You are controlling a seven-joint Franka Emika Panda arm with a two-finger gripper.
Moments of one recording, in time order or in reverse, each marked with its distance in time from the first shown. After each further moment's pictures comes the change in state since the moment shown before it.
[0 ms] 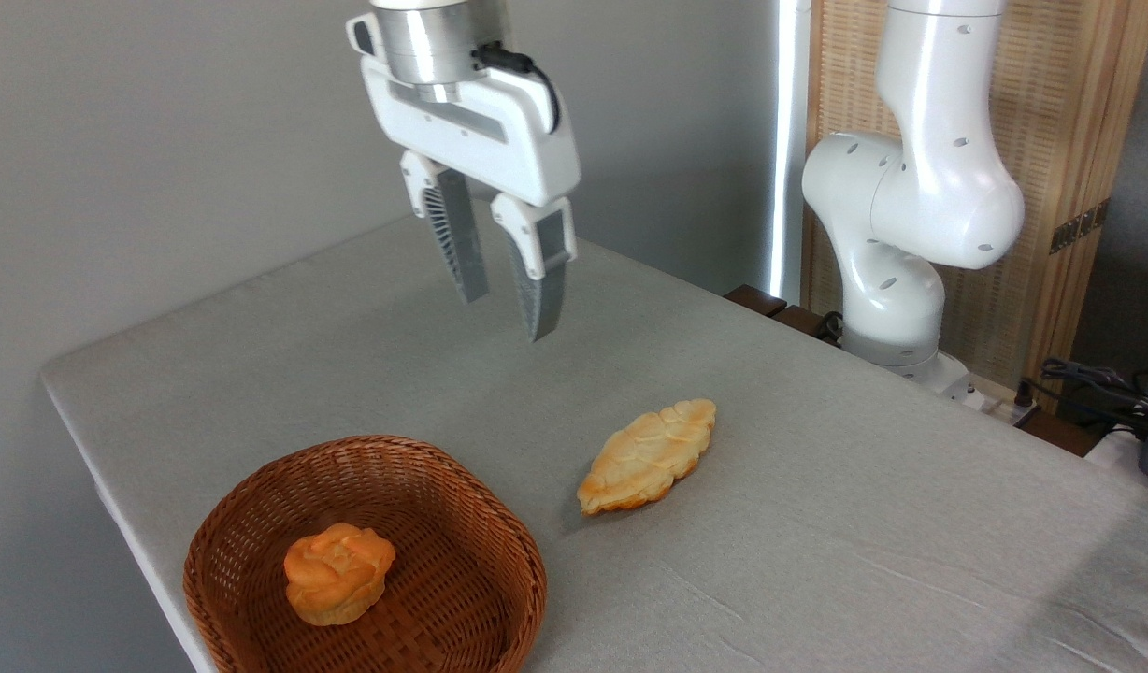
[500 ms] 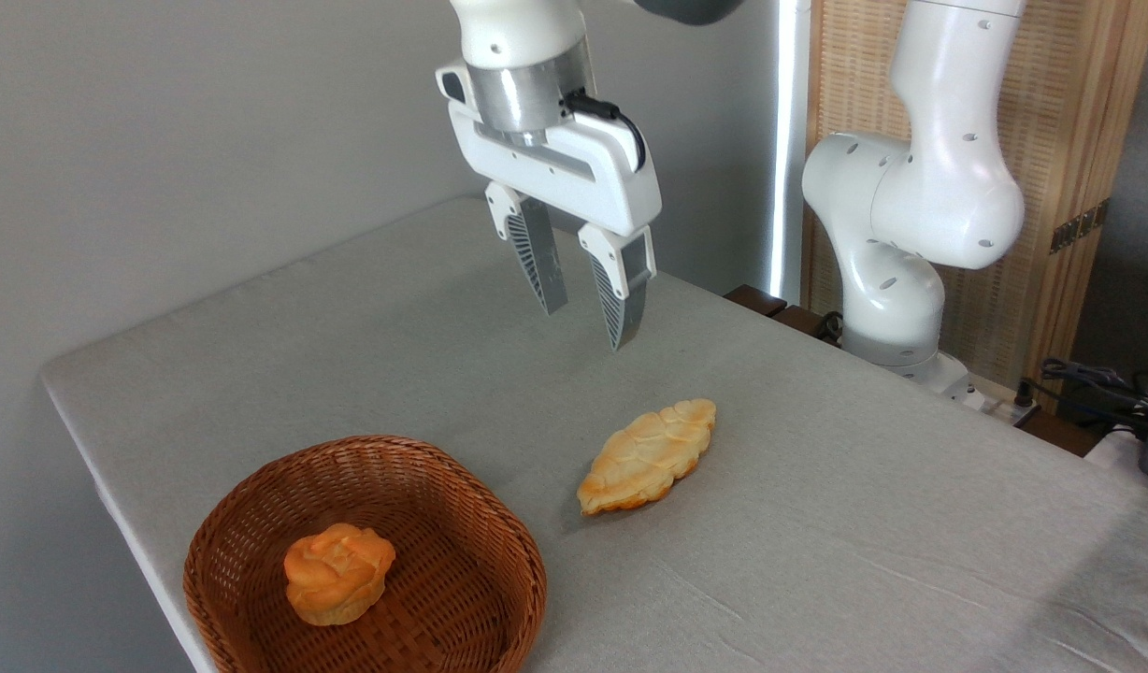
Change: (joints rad) arm 0.000 -0.149 0.003 -0.257 0.000 0.016 0.002
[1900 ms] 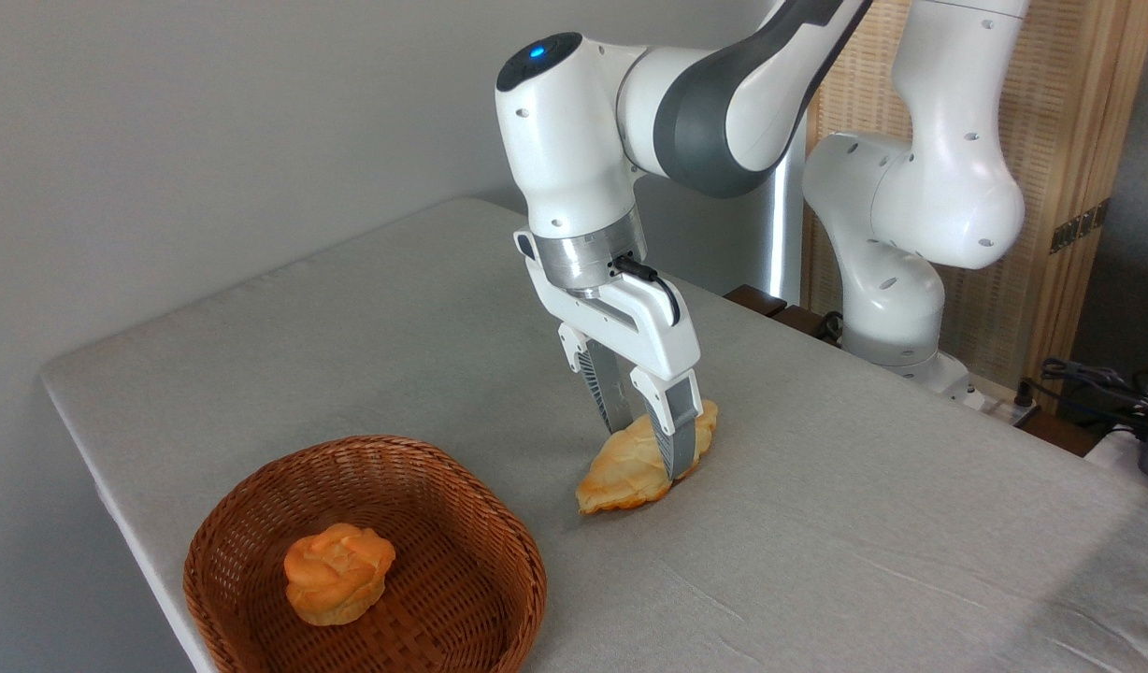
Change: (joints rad) arm 0.001 -0.023 0.000 -0.377 0.174 0.375 0.083
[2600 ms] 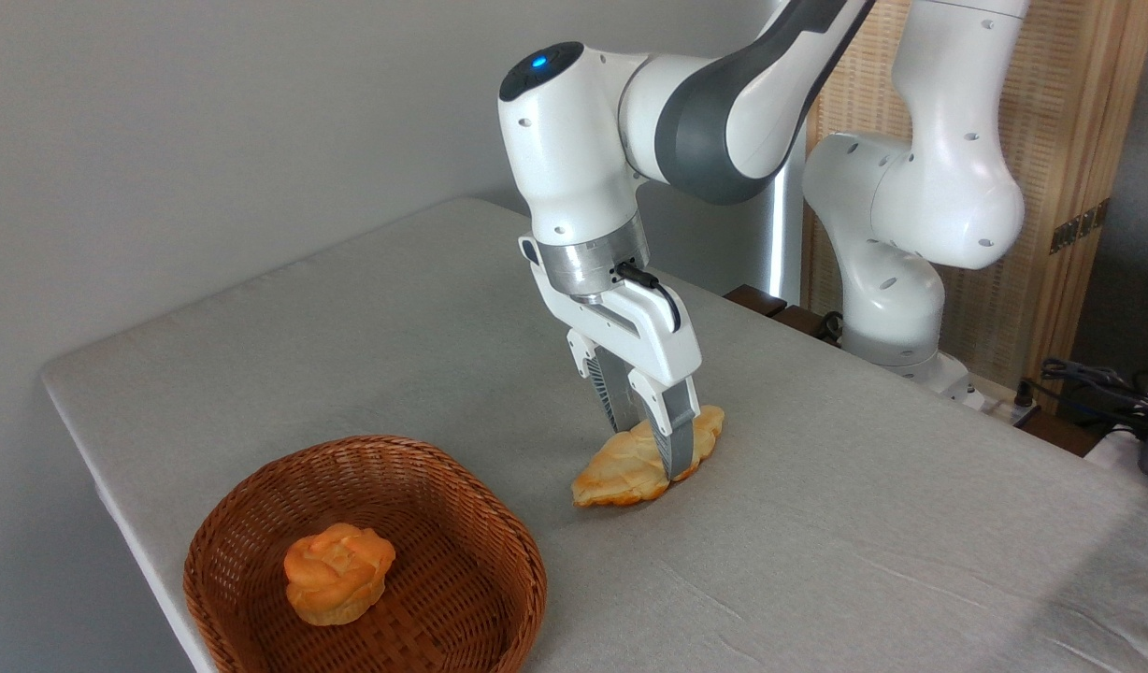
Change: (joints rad) arm -0.003 0.000 0.000 -0.015 0.000 0.006 0.007
